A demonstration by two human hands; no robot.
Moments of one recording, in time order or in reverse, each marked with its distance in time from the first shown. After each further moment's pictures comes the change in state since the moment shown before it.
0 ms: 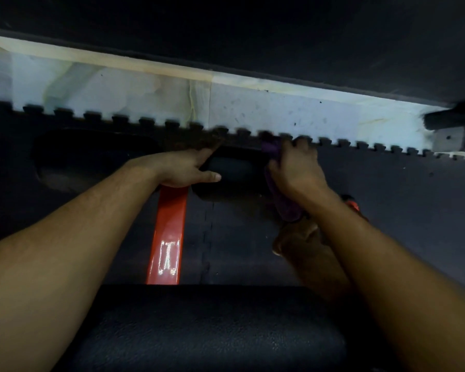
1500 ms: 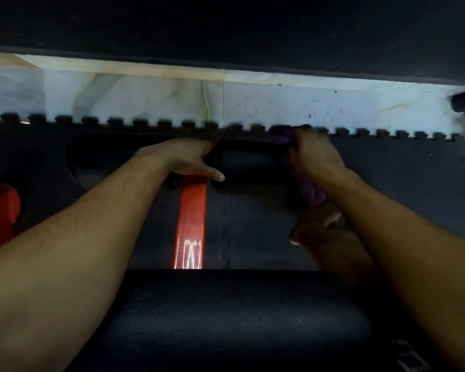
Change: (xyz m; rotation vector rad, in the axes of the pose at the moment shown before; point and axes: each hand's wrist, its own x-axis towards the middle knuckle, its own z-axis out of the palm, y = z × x) left_hand -0.013 -0.009 -0.018 0.132 0.033 -0.021; right_hand 0.013 0.012 -0.002 0.041 0.063 -0.151
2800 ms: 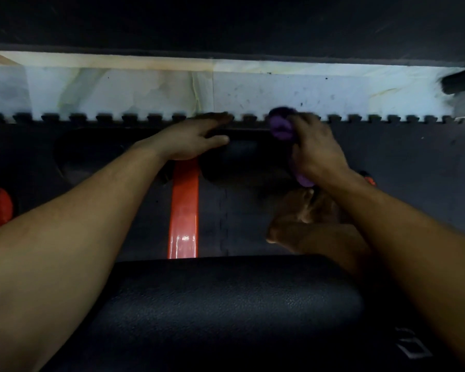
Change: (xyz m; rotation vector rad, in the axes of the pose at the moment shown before) left_hand 0.006 0.015 0.001 -0.199 0.165 0.128; right_hand -0.025 0.016 0.006 0.066 0.126 -0.091
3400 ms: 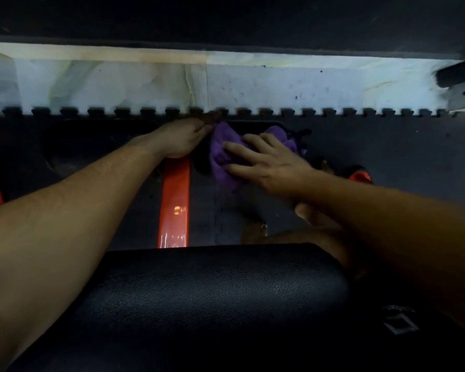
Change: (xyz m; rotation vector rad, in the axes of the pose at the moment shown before) left_hand 0.010 -0.015 0.019 0.109 0.040 -0.062; right_hand -0.022 -0.020 0.026 -0.508 -0.158 -0.839
